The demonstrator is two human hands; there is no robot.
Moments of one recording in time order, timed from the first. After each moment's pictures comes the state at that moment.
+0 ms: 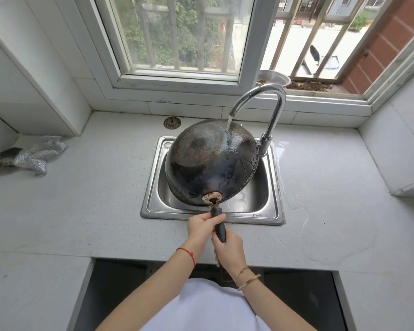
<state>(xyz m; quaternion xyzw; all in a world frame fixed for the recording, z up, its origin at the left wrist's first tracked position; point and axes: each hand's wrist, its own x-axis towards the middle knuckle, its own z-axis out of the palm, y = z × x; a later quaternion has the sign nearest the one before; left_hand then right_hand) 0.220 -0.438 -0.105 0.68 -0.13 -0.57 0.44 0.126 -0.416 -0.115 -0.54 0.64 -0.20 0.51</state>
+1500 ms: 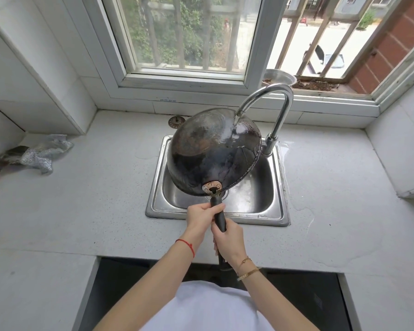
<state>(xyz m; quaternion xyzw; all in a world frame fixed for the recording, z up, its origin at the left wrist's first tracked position) 0.242 -0.453 -0.080 0.70 -0.15 -0.55 0.44 0.145 -0.432 -0.097 -0.55 0.60 -0.24 0.53</state>
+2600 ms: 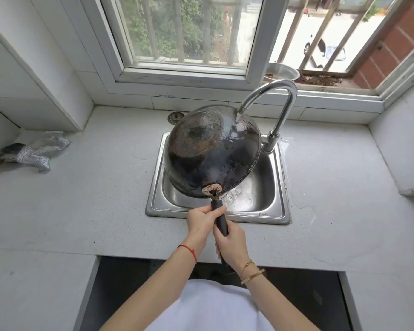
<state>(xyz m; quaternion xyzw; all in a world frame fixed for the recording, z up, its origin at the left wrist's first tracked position) 0.239 -0.448 -0.091 0.70 -0.13 -0.54 0.45 0.139 -0.429 -0.103 -0.56 0.59 -0.24 0.53</state>
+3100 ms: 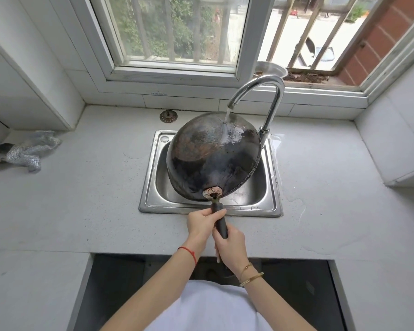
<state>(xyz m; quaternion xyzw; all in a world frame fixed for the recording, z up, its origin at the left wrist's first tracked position) 0.216 -0.429 -0.096 0.70 -0.14 -0.55 0.43 0.118 -0.407 -0.110 -0.56 0.60 -0.24 0.51</state>
